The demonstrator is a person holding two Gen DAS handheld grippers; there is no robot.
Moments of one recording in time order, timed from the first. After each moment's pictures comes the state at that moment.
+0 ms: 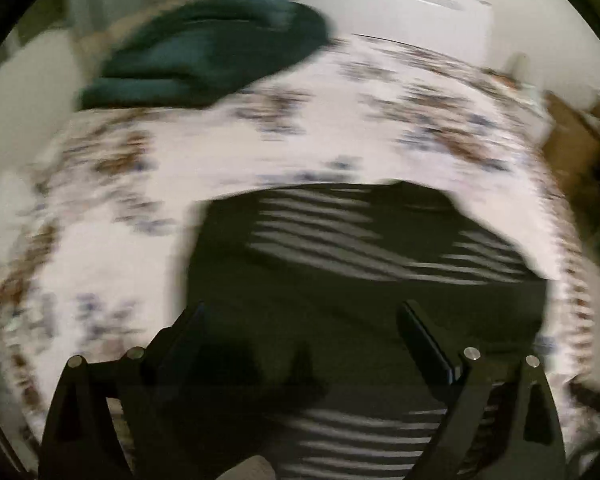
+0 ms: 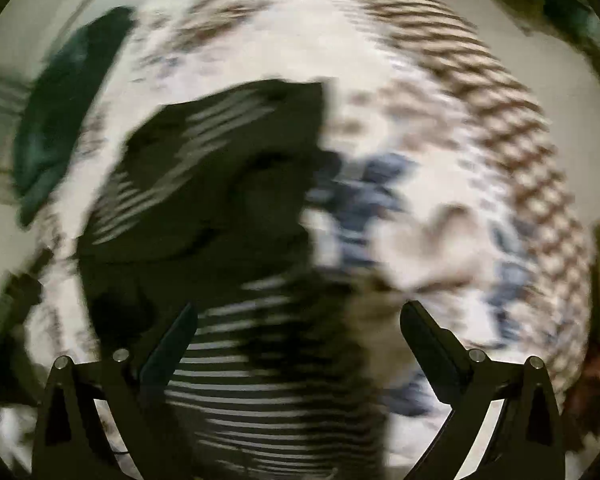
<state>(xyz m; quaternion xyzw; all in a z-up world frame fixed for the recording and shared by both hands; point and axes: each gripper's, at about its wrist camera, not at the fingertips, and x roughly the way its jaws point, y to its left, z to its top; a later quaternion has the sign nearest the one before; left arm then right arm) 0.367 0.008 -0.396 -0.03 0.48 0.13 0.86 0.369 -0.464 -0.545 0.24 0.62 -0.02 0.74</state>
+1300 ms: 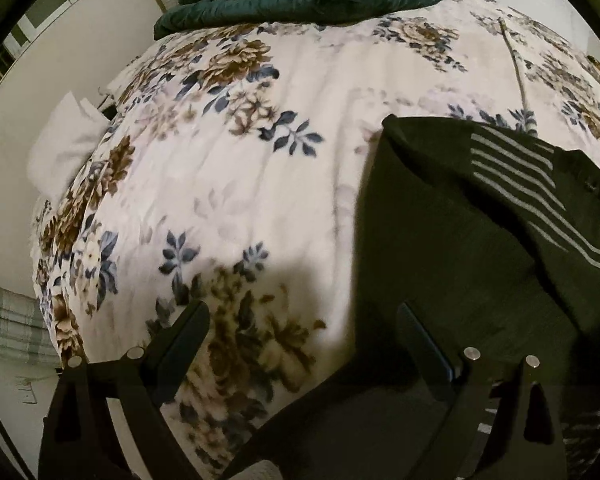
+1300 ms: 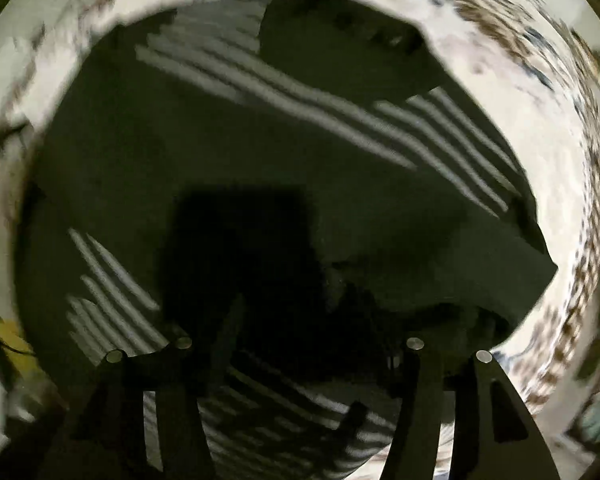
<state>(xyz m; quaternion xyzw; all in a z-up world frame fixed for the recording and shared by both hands) 0.363 0.125 -0.472 -0.04 0.56 0.25 0.79 0.456 -0.290 -0.620 -0.17 0.67 0.17 0.70</state>
